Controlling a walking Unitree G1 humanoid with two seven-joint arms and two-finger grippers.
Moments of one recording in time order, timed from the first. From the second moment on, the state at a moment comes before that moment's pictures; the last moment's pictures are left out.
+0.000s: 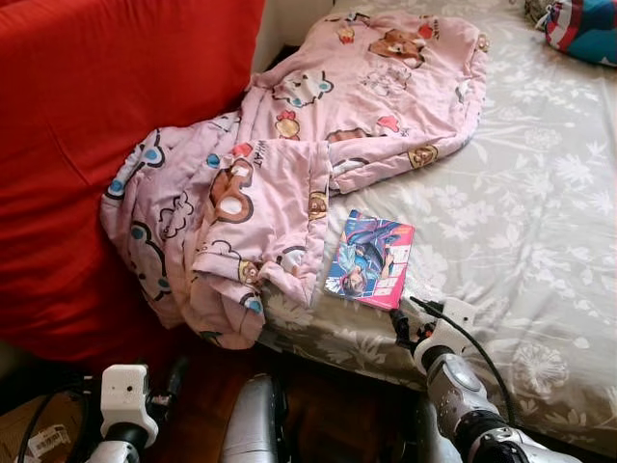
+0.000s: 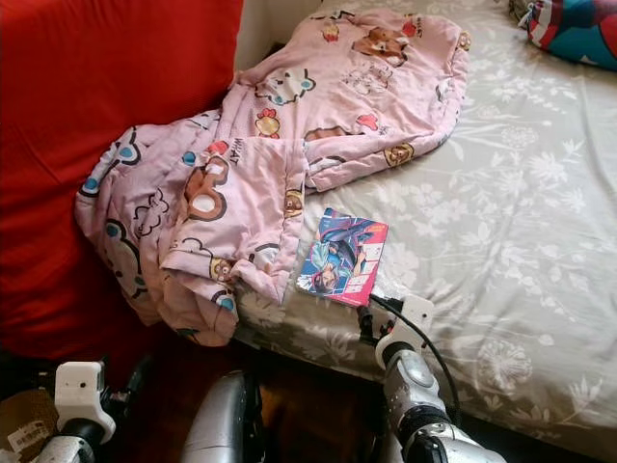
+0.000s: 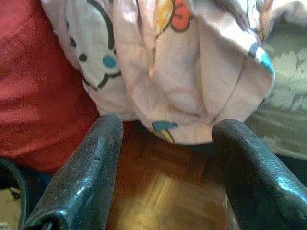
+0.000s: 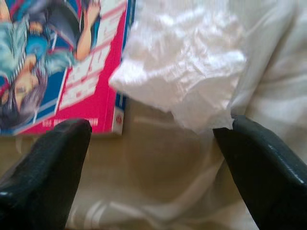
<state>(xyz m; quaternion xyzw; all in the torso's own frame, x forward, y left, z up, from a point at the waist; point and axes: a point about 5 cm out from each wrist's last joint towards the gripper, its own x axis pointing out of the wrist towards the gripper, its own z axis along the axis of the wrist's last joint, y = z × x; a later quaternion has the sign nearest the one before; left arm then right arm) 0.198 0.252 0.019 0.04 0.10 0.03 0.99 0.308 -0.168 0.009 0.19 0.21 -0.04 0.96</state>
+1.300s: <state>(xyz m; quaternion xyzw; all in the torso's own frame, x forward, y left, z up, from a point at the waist) 0.198 0.250 0.019 0.03 0.12 0.04 0.99 0.316 -0.164 0.018 0.19 0.18 -0.03 0.96</state>
